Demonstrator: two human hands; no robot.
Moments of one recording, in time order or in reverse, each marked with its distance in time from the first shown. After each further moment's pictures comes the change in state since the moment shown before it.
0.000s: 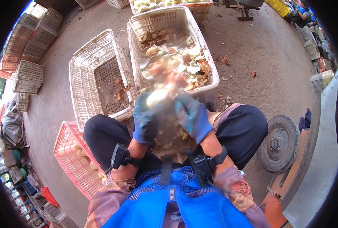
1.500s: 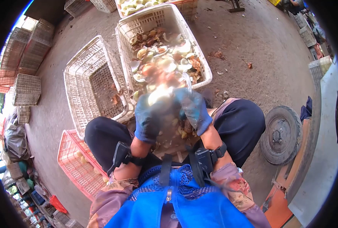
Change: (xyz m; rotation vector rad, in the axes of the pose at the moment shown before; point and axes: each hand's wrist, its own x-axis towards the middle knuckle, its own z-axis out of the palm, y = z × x) left_hand 0.014 -0.039 0.000 0.690 -0.109 0.189; right_hand 0.016 0.014 -0.022 0.279 0.029 0.293
